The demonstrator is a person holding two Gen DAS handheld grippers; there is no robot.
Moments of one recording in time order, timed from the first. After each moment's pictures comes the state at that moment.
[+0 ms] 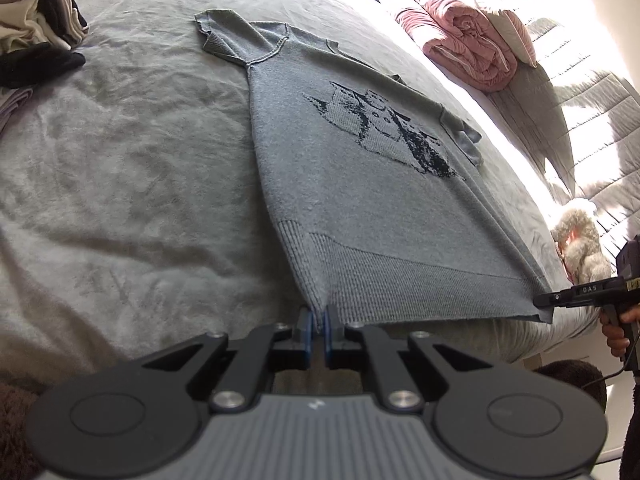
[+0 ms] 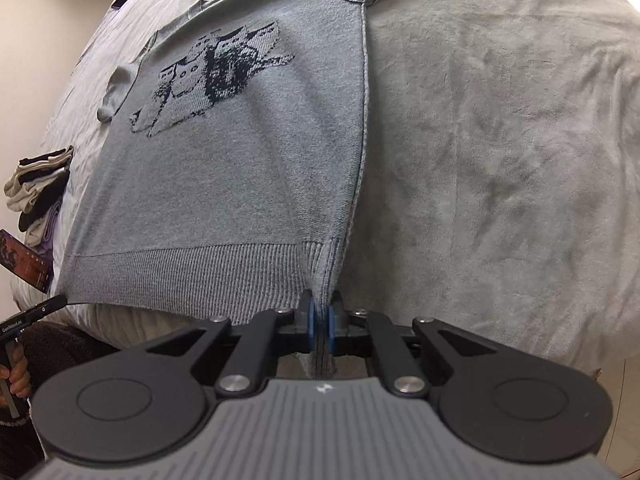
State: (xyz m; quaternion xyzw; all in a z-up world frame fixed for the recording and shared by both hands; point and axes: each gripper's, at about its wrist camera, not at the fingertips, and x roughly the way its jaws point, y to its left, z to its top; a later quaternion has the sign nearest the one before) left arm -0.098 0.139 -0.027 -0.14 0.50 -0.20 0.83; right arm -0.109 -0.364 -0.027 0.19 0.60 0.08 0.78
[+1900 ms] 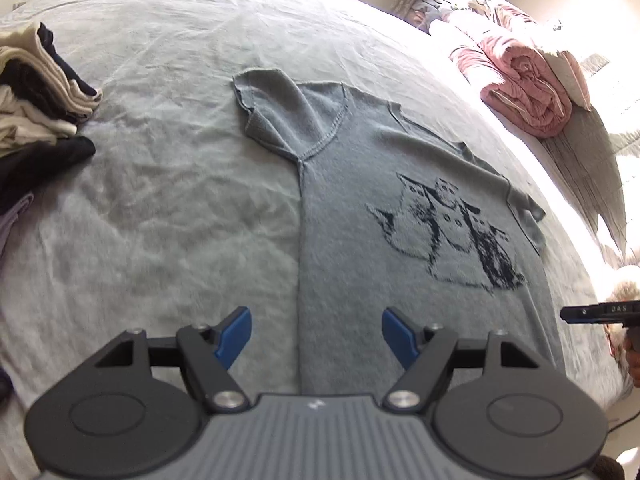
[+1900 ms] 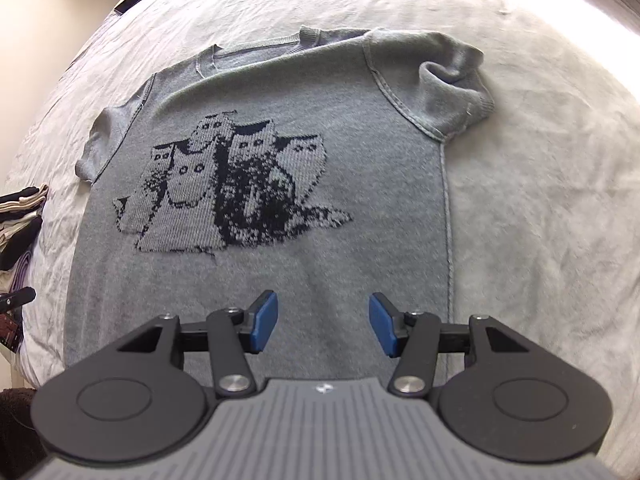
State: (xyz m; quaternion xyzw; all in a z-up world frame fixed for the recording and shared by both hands) left arm 0.042 0.140 -0.012 -0.13 0.47 -0.11 0.86; right arm 0.045 -0.315 0.002 0.11 0.55 0.07 0.82
